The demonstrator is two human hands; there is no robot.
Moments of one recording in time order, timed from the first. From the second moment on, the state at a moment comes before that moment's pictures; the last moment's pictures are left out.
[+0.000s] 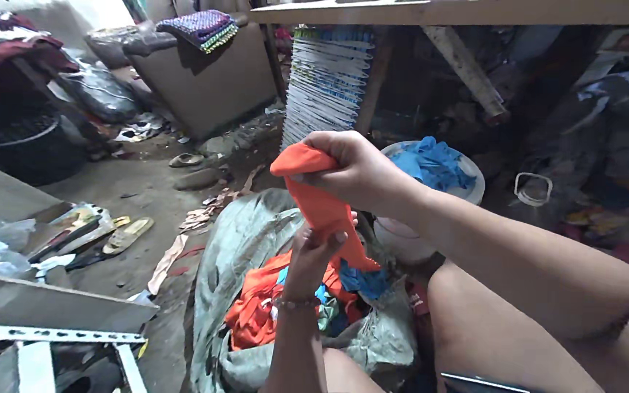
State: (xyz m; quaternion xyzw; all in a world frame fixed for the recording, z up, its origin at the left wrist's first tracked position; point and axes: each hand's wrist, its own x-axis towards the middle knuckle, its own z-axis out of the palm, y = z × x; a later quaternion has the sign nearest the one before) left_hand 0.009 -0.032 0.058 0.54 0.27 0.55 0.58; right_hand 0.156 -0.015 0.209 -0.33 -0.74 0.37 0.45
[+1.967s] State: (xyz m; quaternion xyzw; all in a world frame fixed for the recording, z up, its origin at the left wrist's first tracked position) left_hand -0.010 0.008 -0.044 0.60 0.56 0.19 0.54; right_hand 0.263 -0.063 0.267 -0.03 -0.67 0.61 0.43
